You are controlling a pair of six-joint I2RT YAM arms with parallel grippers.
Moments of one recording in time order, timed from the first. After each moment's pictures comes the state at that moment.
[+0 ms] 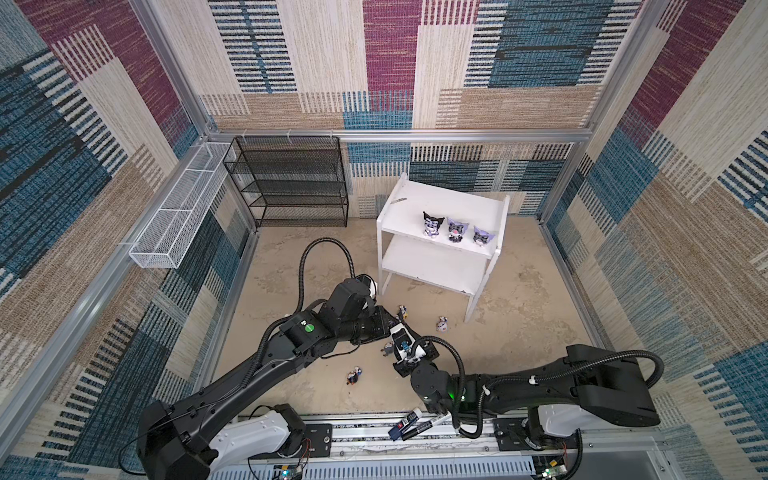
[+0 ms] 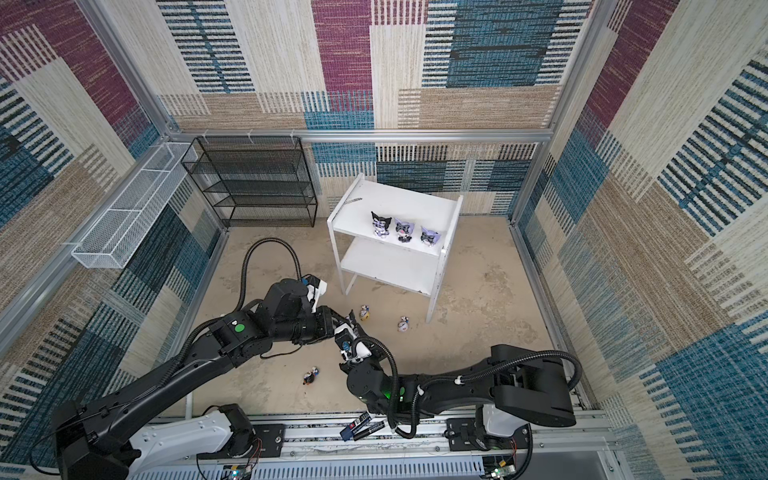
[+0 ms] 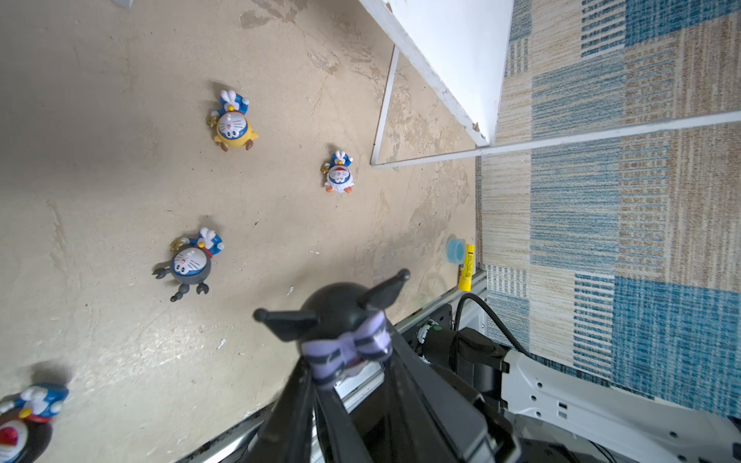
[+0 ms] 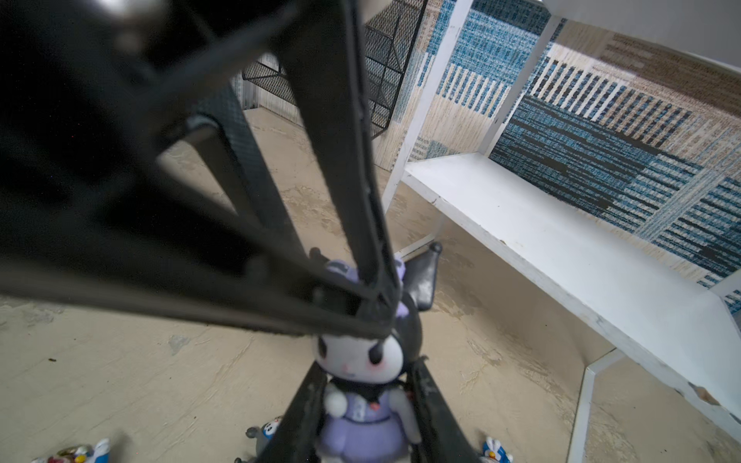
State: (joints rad) left arm -0.78 1.09 0.95 -0.57 0.24 -0.95; right arm 1.42 1.47 0.61 0.59 1.01 -0.04
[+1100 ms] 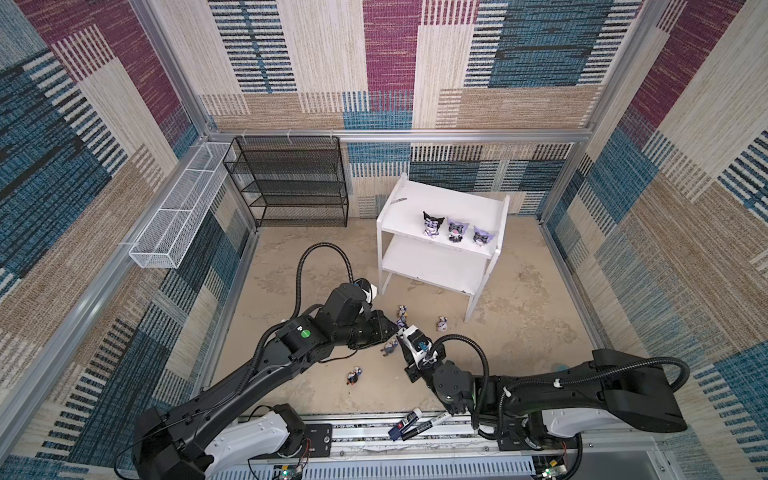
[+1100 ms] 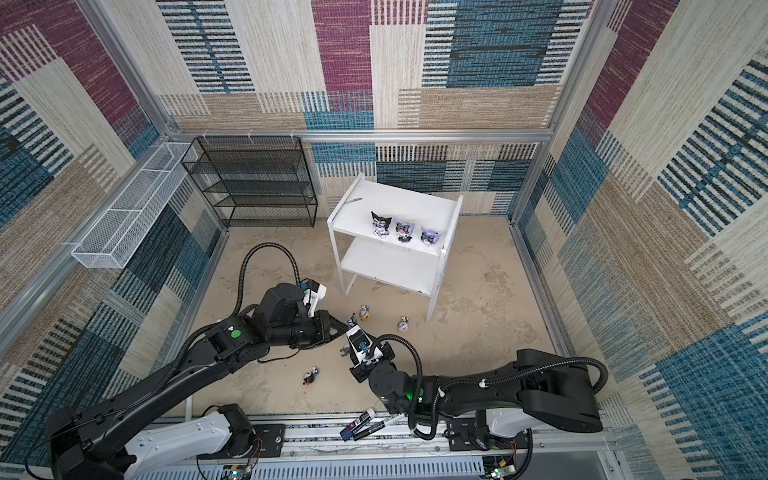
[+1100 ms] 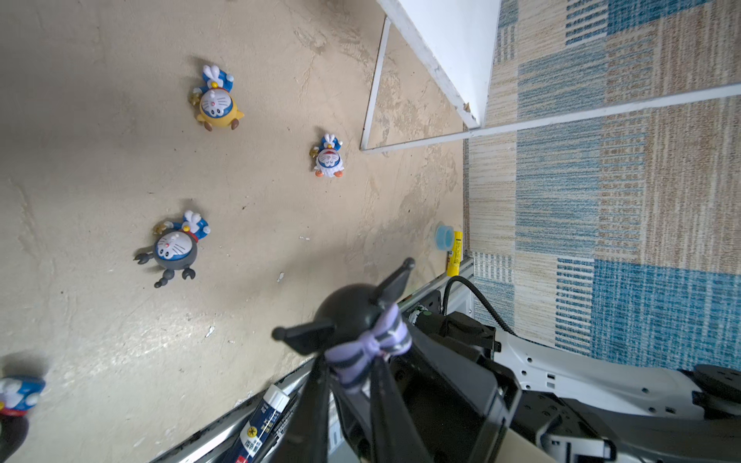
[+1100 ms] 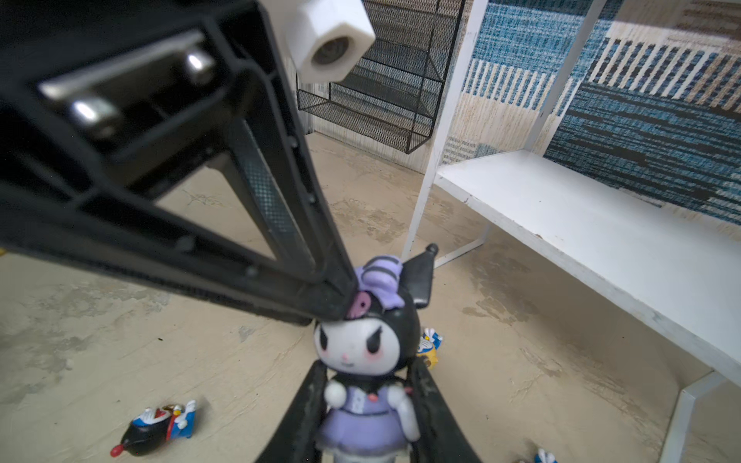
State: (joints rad) left arm -0.77 1.05 0.91 -0.55 0.27 -0.97; right arm 1.40 1.33 0.48 0.65 0.81 0.02
